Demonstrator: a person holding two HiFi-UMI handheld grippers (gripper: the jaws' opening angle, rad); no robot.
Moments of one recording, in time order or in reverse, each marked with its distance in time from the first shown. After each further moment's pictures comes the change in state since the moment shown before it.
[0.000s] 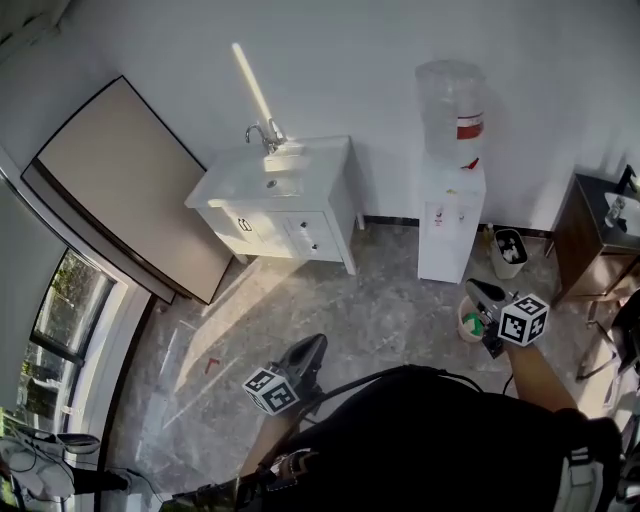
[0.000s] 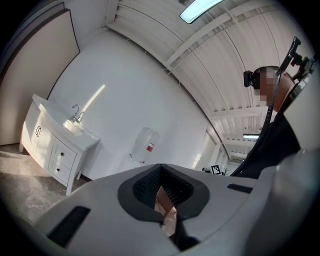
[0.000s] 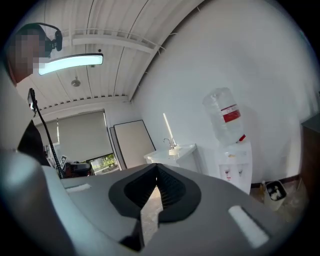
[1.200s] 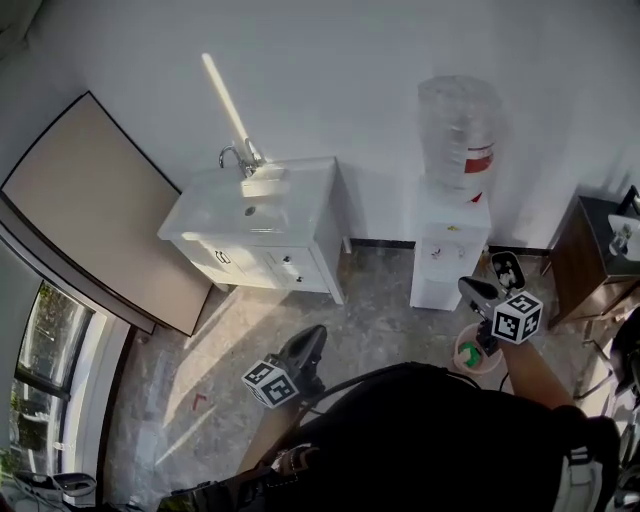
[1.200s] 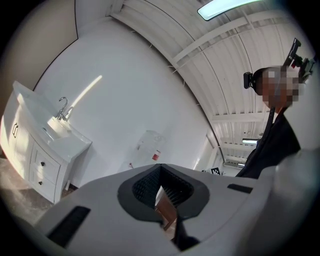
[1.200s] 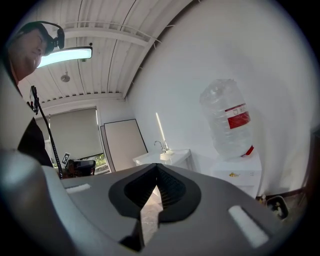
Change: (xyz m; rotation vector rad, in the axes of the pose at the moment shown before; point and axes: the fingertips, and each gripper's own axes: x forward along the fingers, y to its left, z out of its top) left arm 0.189 0.150 0.085 -0.027 -0.007 -0.083; right arm 0.166 -0.129 0.078 -0.030 0.006 -0.037
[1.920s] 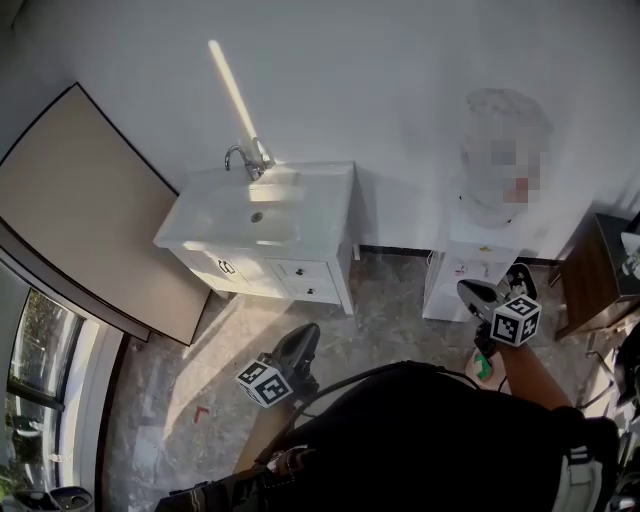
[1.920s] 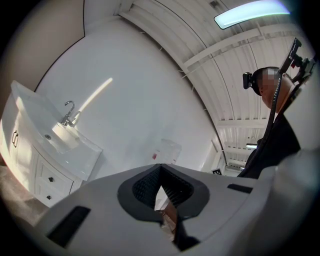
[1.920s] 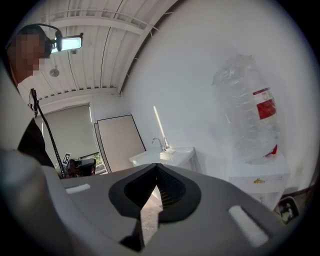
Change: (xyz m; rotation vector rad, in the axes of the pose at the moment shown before) left arm -0.001 0.174 0.090 -0.019 -0.004 0.021; right arm 0.181 0.002 0.017 0.024 0.044 -0.022
